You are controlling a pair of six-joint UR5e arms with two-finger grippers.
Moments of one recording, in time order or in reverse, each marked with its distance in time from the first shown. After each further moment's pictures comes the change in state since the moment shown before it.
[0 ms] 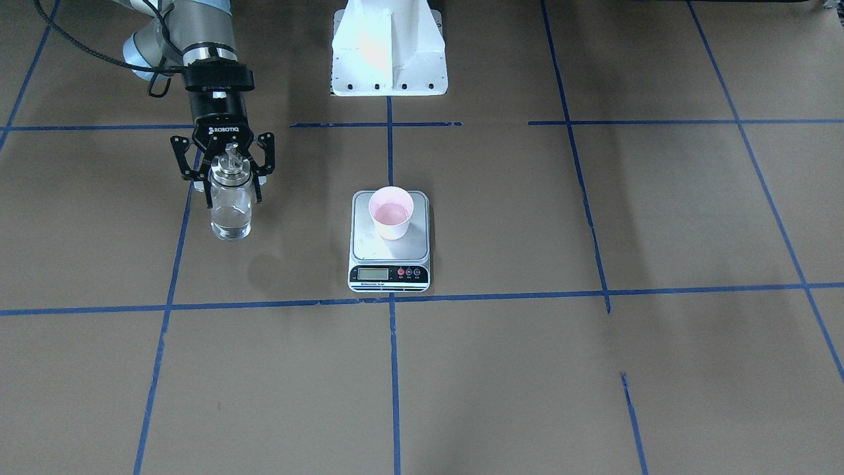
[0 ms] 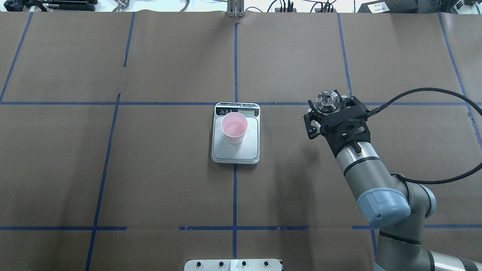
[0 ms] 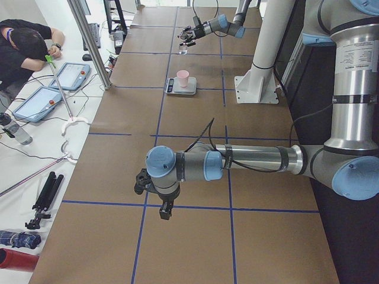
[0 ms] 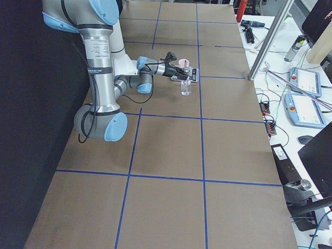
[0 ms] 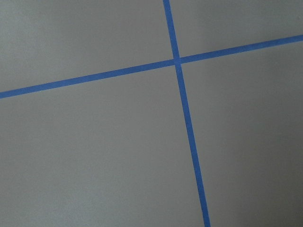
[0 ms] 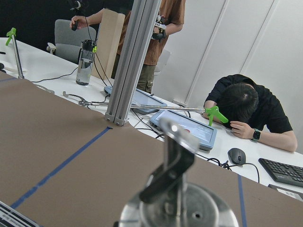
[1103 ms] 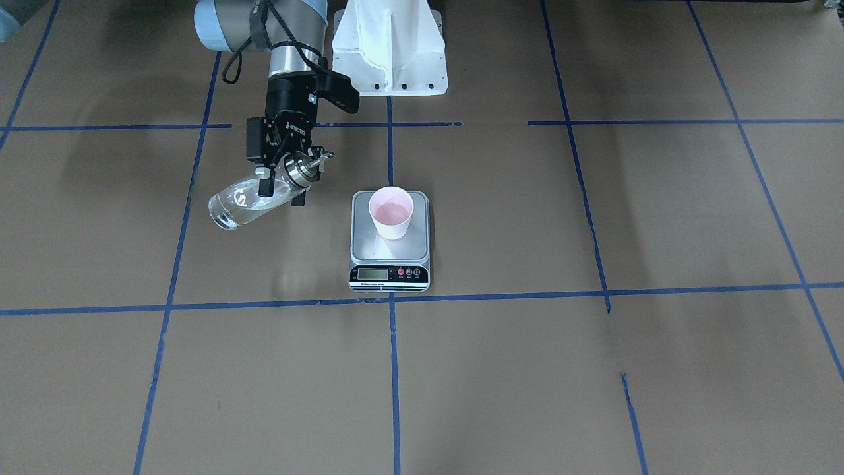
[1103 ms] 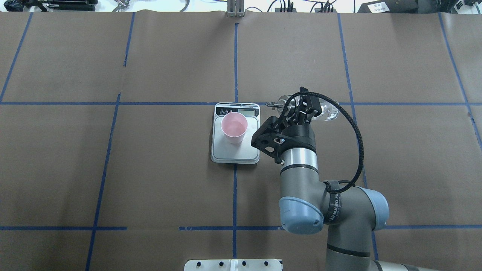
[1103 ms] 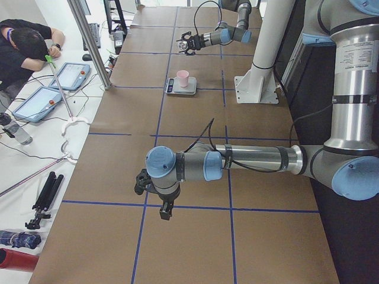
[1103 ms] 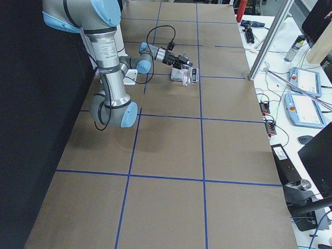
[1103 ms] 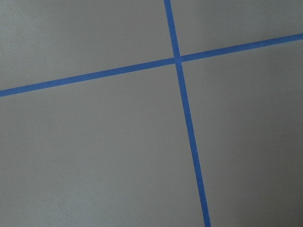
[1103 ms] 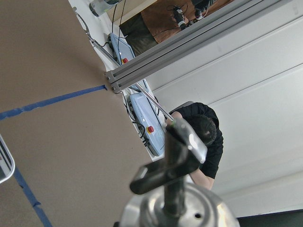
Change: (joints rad) left arm 0.003 0.000 0.002 0.003 0.002 0.000; right arm -0.077 0.240 -0.034 -0.647 -0.230 -0.338
